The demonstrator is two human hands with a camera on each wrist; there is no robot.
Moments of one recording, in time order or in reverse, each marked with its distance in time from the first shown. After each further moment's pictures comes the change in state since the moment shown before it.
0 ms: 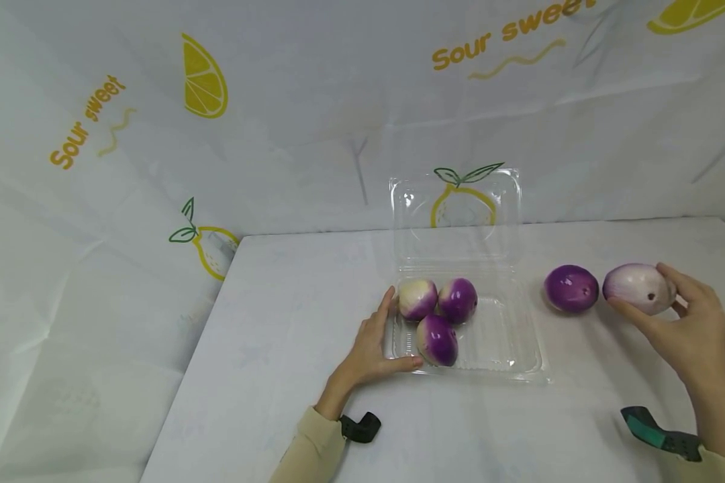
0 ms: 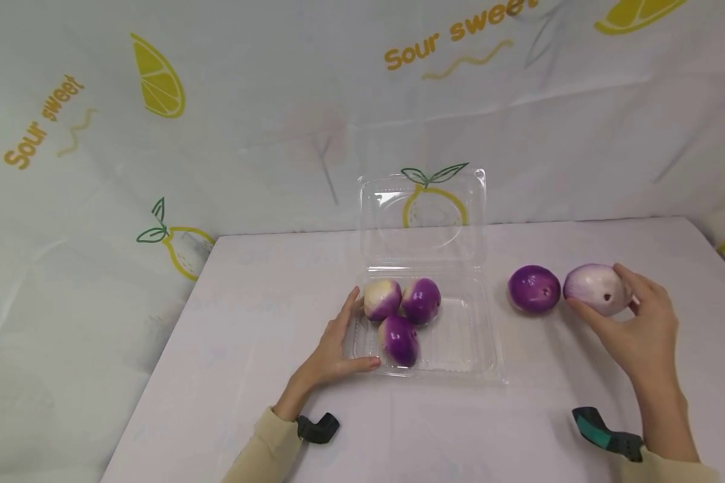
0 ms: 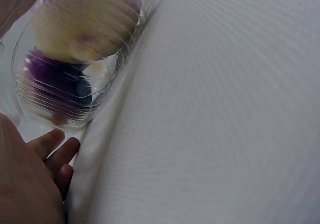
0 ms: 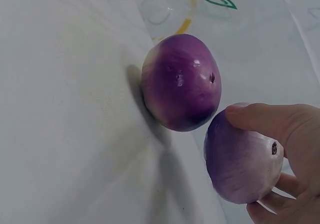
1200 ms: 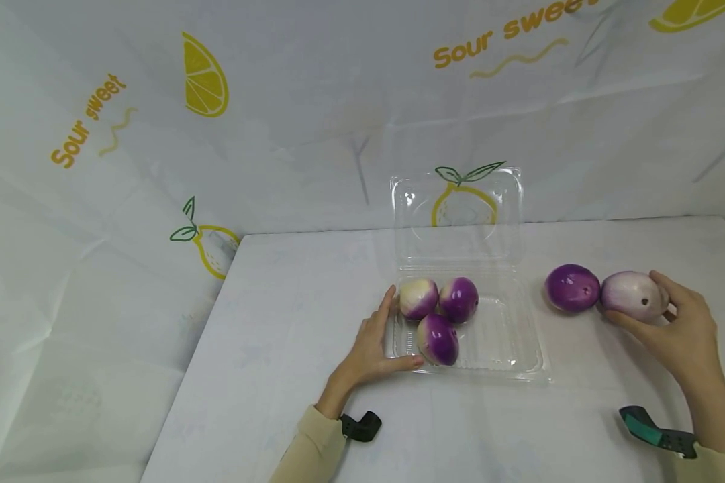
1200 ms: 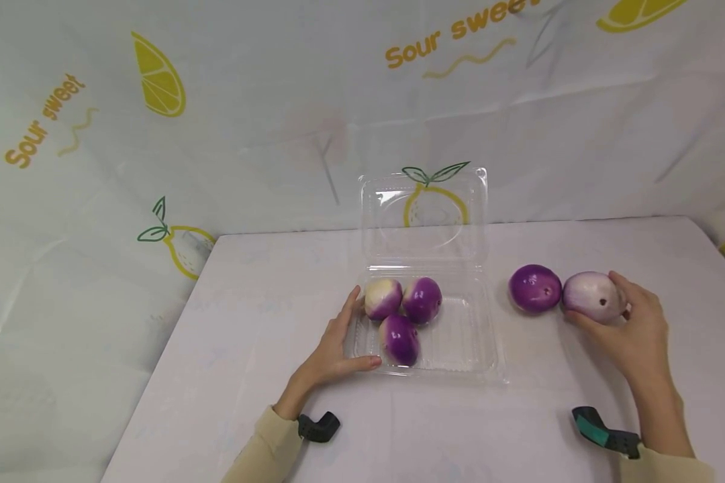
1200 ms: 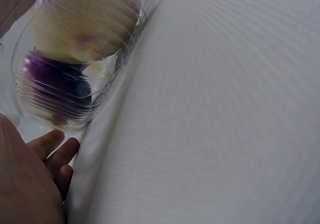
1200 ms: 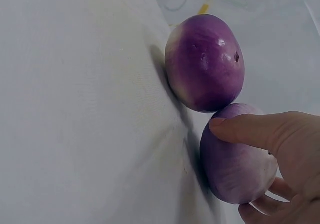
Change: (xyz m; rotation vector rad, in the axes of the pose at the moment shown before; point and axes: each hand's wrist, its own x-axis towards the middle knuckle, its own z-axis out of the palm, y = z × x) left_hand 0.000 0.001 -0.001 0.006 -0.021 -0.036; right_hand 0.000 0.014 0.007 -0.059 -0.129 -0.001
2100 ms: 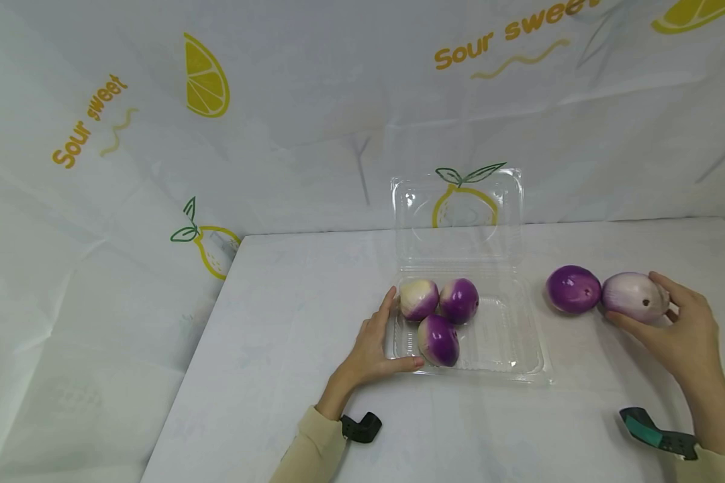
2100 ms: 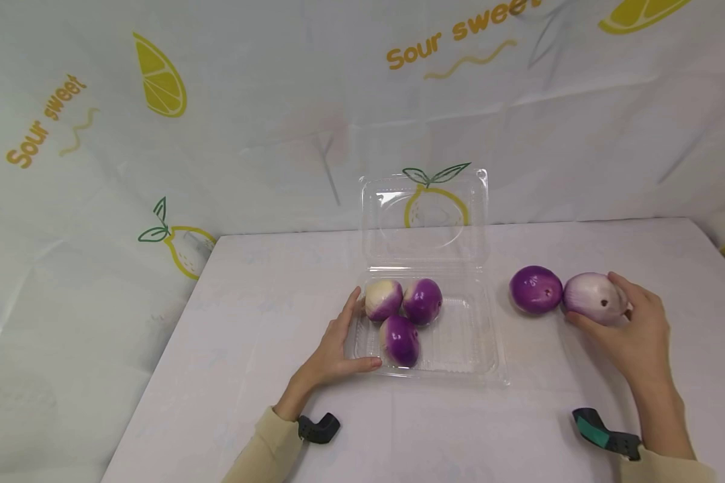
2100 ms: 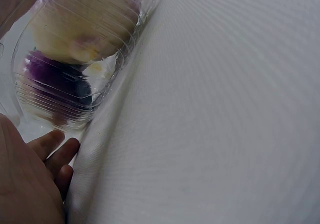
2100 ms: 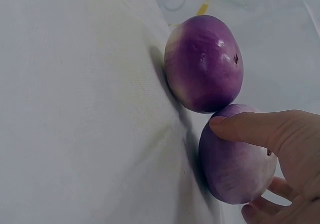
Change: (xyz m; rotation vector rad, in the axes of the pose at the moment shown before) left_hand 0.000 -0.003 0.001 0.006 0.003 0.013; right_hand 0.001 0.001 0.000 0.005 0.014 -0.008
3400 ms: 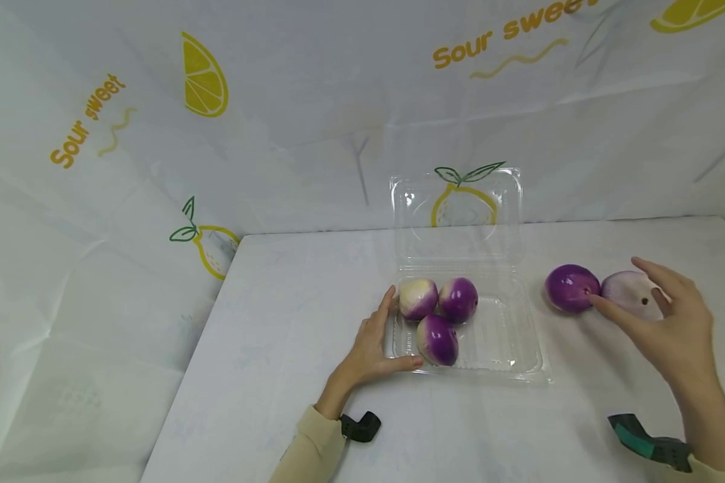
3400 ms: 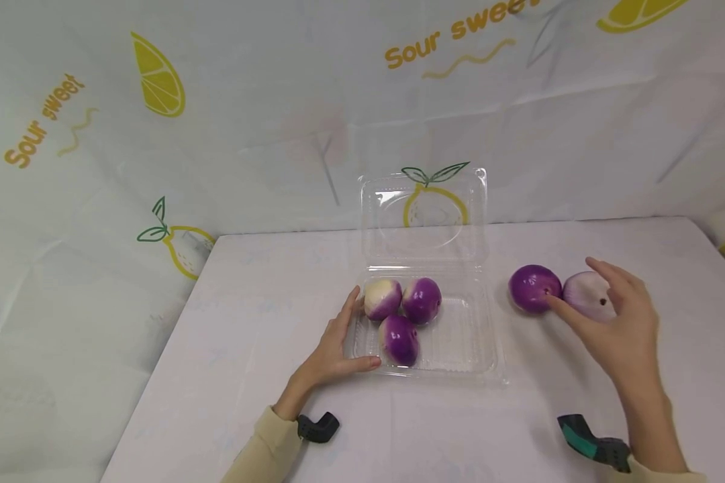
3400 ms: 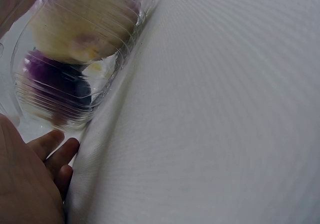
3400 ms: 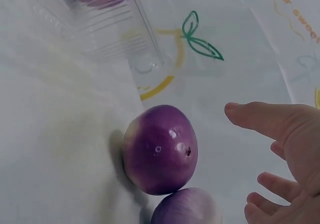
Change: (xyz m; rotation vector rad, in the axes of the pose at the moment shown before) left_hand 0.001 0.002 0.000 -0.004 -0.002 -0.021; right_hand -0.013 -0.051 -0.003 0.235 0.142 -0.103
